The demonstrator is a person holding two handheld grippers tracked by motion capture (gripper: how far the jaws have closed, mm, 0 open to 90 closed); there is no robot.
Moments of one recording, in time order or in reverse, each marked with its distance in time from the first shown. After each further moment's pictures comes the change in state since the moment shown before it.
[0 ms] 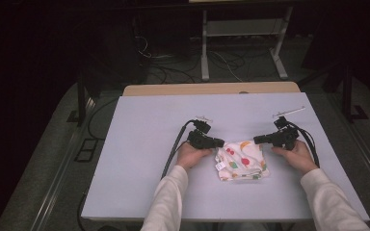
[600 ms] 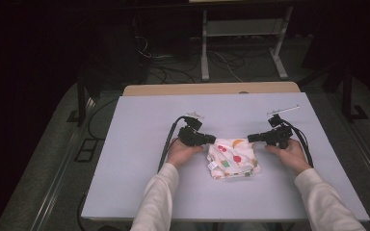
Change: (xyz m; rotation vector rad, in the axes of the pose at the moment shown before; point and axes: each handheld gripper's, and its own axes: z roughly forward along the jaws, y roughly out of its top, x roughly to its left) left arm 0.005 0.004 -0.035 -0.005 0.052 0.038; right arm 0.015 0.011 0.010 -0.016 0.028 0.033
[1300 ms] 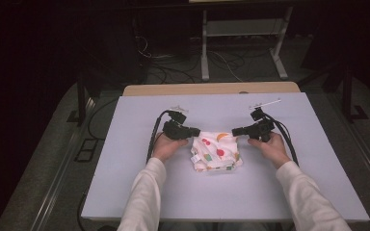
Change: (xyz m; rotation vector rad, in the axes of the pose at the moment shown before) left arm 0.031 0.000 -0.037 -0.032 0.097 -0.016; right arm 0.030 0.034 0.034 -0.006 -0.013 0.001
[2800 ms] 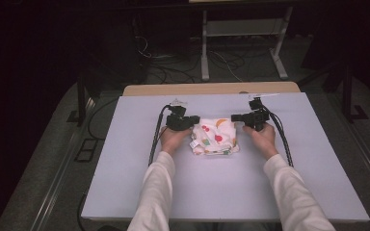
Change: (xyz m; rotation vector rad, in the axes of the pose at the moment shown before) left arm 0.026 0.010 0.030 -0.170 0.112 -0.057; right arm -0.025 0.026 0.019 -0.155 -0.116 0.085
